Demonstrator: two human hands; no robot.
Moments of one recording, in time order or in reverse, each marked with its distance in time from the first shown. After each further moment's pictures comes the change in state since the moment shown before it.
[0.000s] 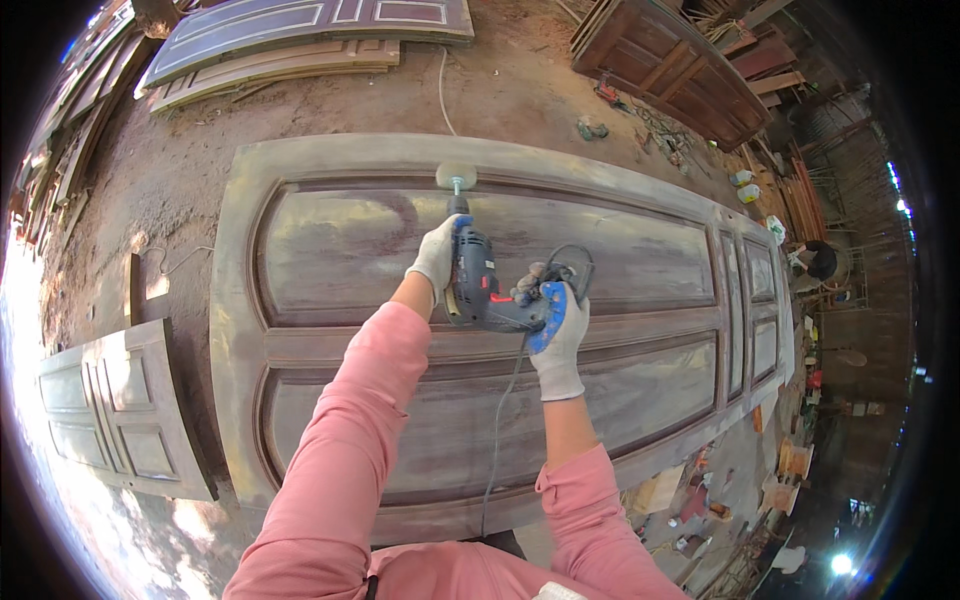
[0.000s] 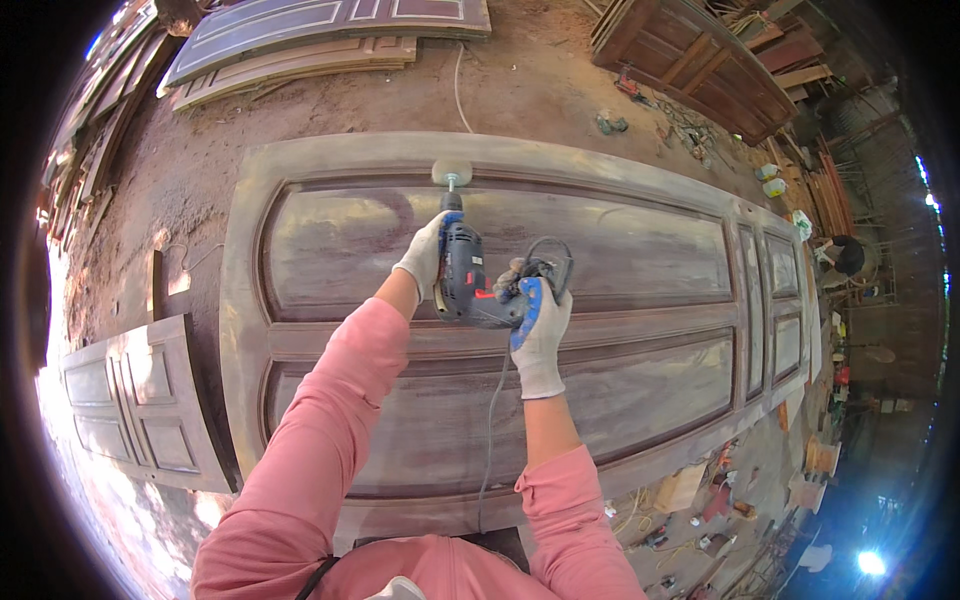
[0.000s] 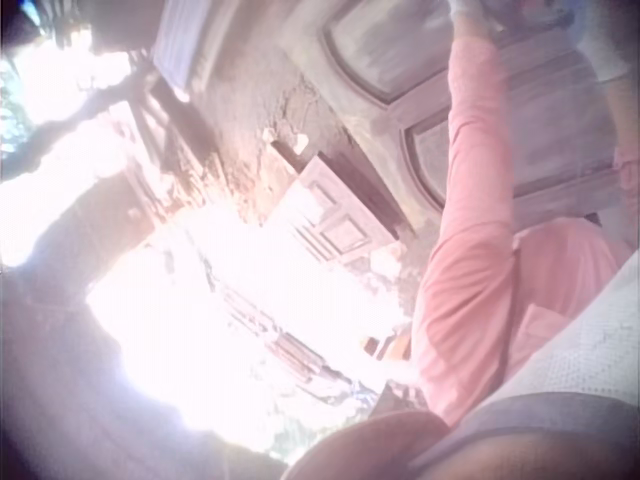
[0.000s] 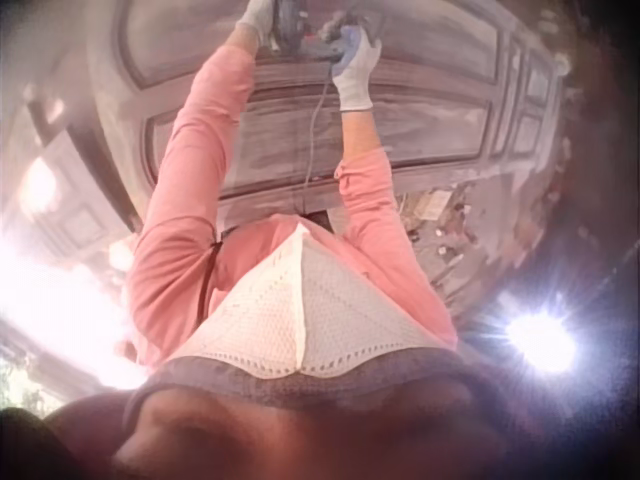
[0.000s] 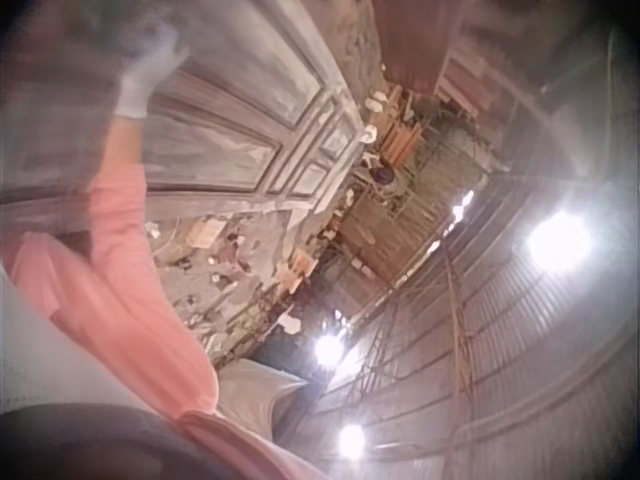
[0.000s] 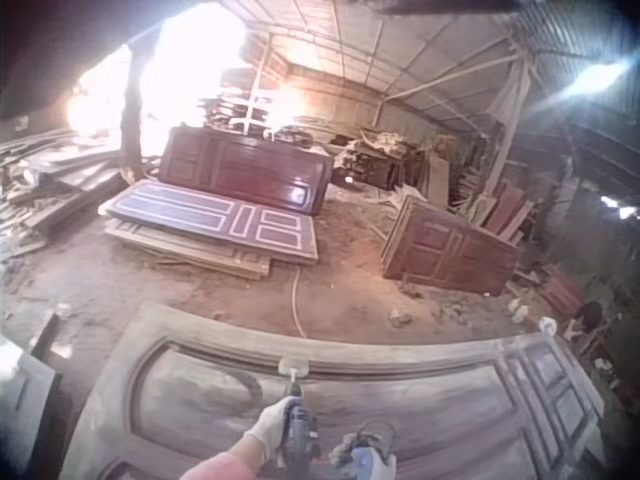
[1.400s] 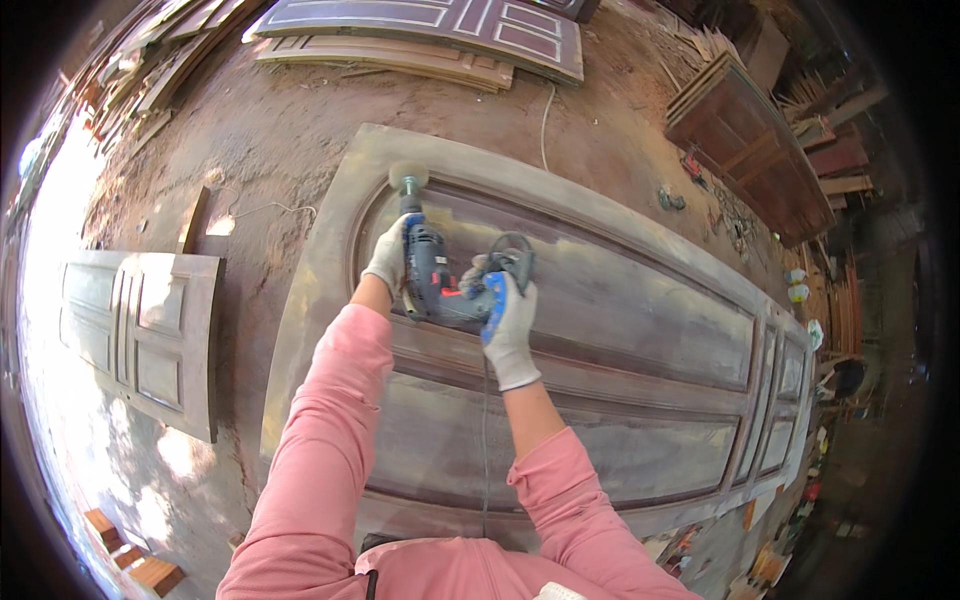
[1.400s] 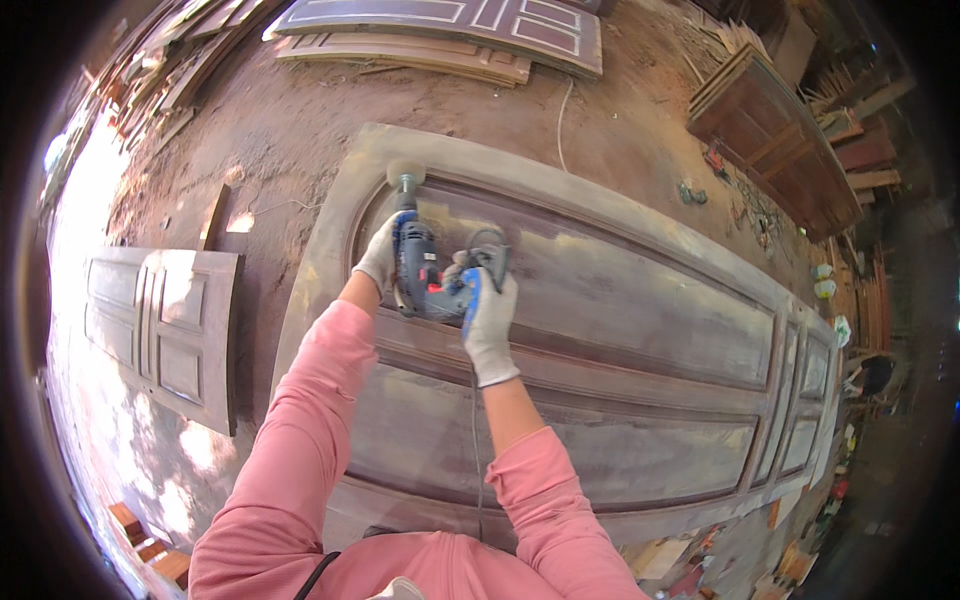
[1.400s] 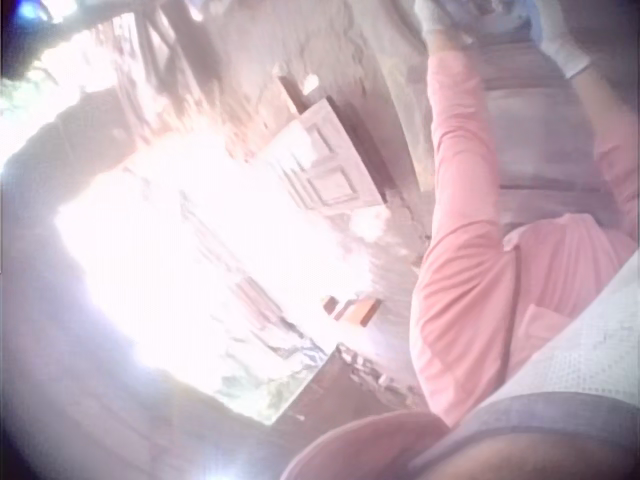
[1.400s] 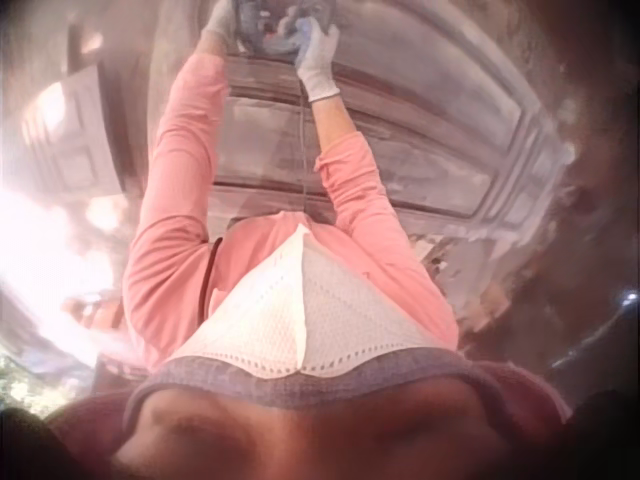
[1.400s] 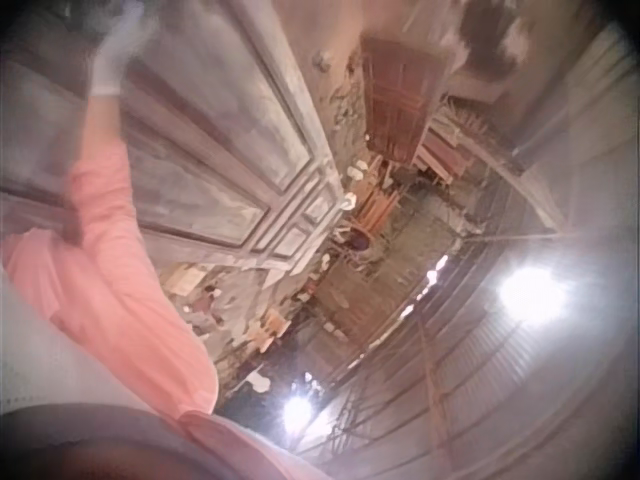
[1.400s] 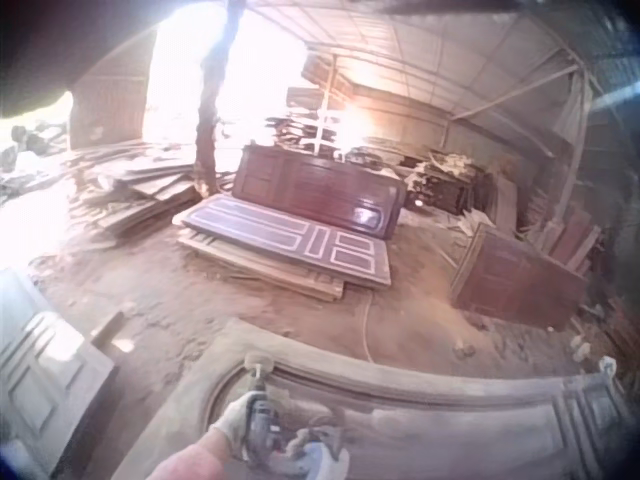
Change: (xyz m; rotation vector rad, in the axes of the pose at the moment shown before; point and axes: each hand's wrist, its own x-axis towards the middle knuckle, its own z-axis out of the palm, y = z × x) left_hand -0.096 0.113 -0.183 -0.166 0.228 0.284; right_hand -0.024 0.123 0.142 0.021 -0.299 0.206
